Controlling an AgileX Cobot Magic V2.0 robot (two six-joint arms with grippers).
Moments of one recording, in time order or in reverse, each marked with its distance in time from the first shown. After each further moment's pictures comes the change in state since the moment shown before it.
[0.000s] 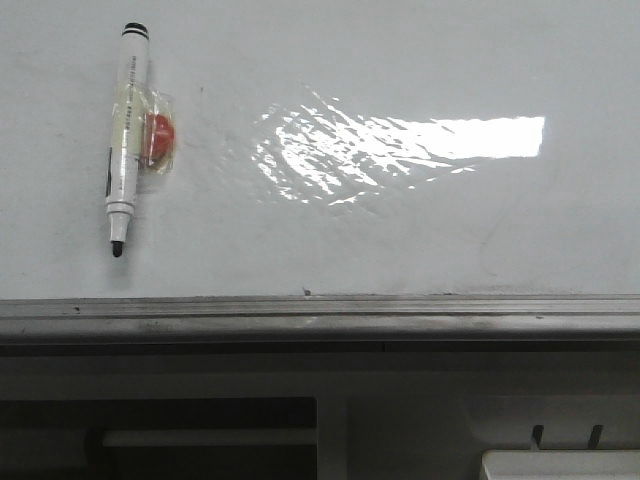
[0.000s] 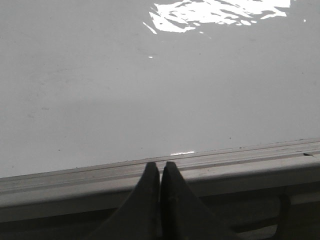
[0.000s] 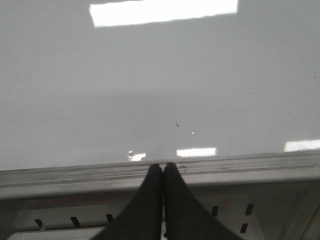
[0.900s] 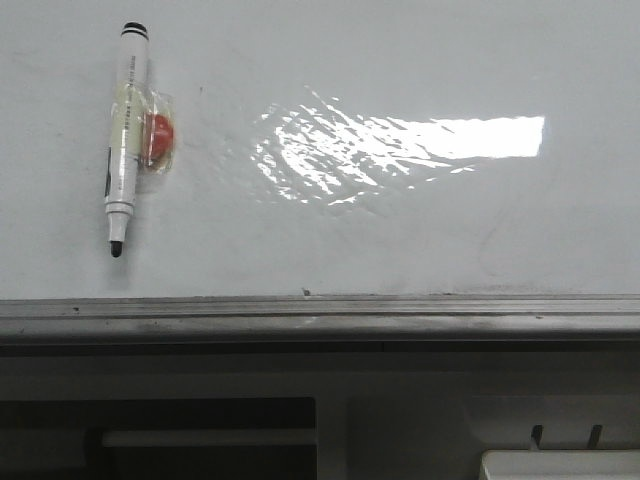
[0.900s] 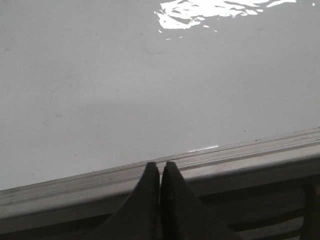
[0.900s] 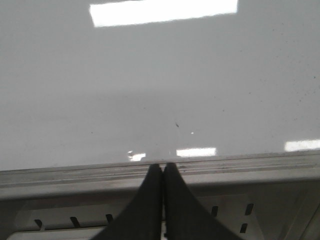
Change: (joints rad) left arm 0.000 0.000 0.000 0.111 0.003 0.000; right arm 0.000 0.000 0.000 0.000 0.000 0.000
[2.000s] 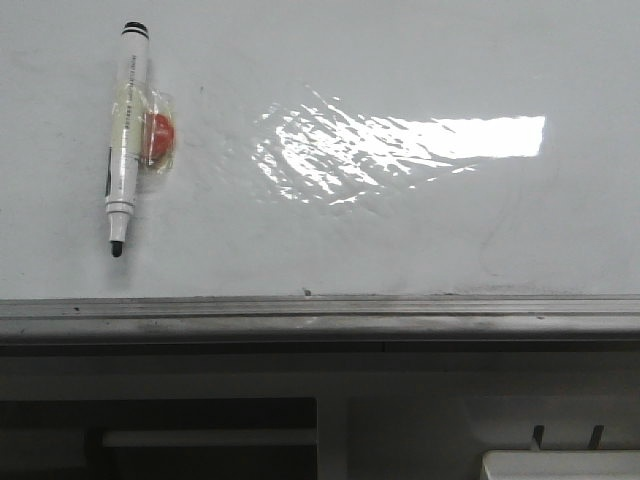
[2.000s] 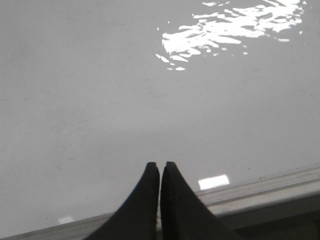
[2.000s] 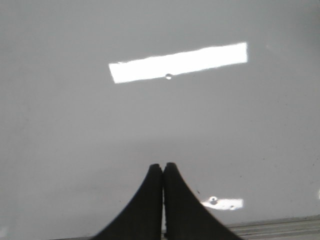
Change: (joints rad) left arm 0.000 0.000 0.000 0.038 -0.123 0.000; right arm 0.000 0.000 0.000 0.091 -0.203 0.000
